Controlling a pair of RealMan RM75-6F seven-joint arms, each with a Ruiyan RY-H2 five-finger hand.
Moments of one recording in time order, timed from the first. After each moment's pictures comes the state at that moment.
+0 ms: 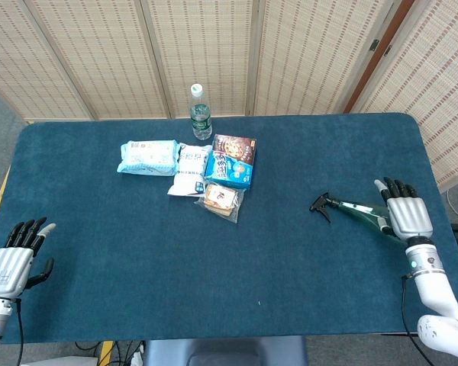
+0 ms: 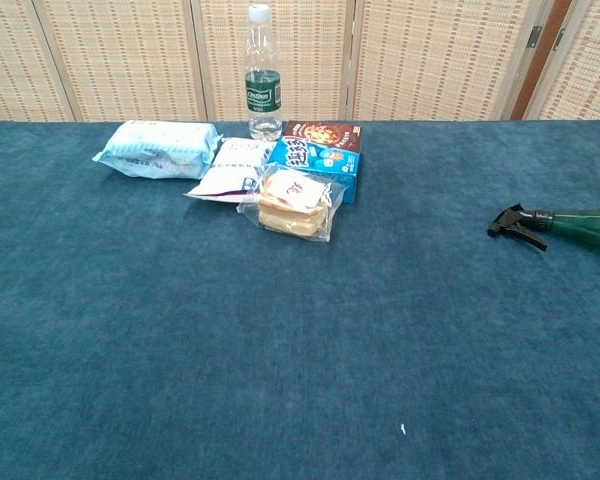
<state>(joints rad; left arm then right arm) -0.18 -1.20 -0.04 -1.37 1.50 1.36 -0.07 0.42 -1.23 0.18 -1.40 -1.06 0.99 -0.36</state>
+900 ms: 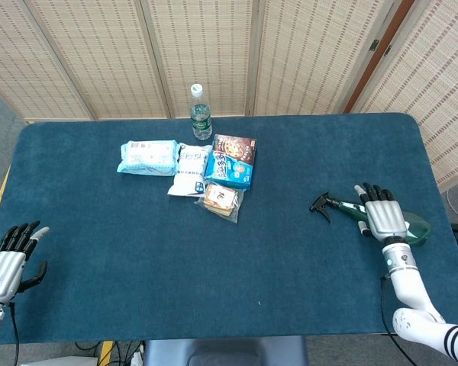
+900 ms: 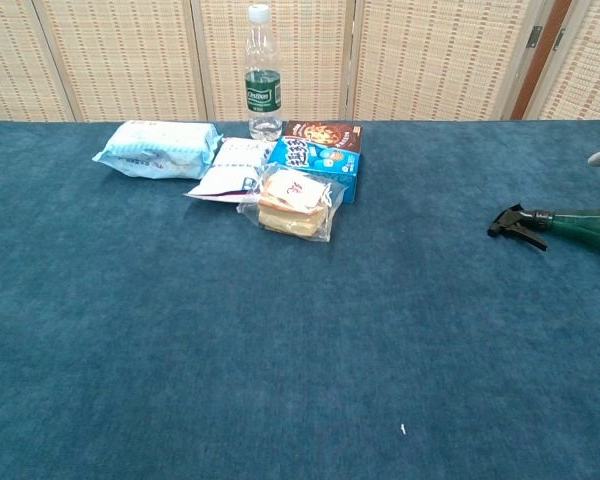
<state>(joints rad) -0.17 -1.22 -0.01 -1.28 1.52 1.39 -0.17 0.48 -1.36 0.15 -1.33 -0.98 0.98 -0.42</state>
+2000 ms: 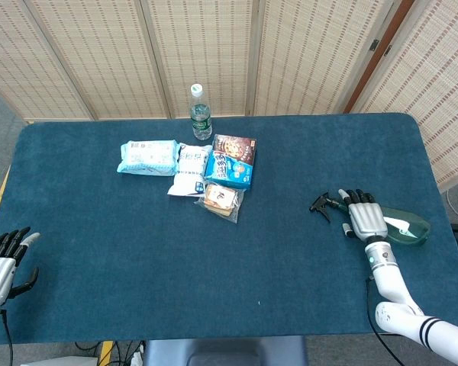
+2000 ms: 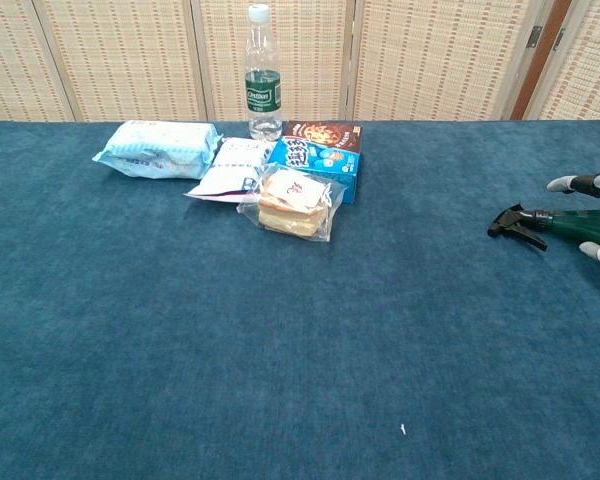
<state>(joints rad) -0.14 -1.24 0.00 -1.18 1.52 1.40 -0.26 0.53 -1.50 0.15 -1.16 -0.99 0.91 -0.37</state>
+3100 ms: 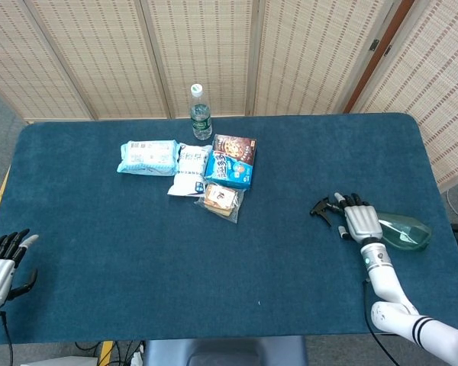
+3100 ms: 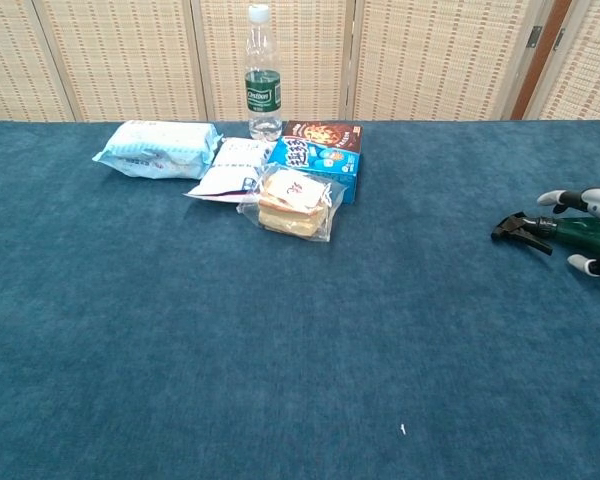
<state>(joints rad) -0.13 -1.25 0.01 -1.16 1.51 1.39 -0.27 0.53 -1.57 0.14 -1.07 -1.01 0.88 -0.33</state>
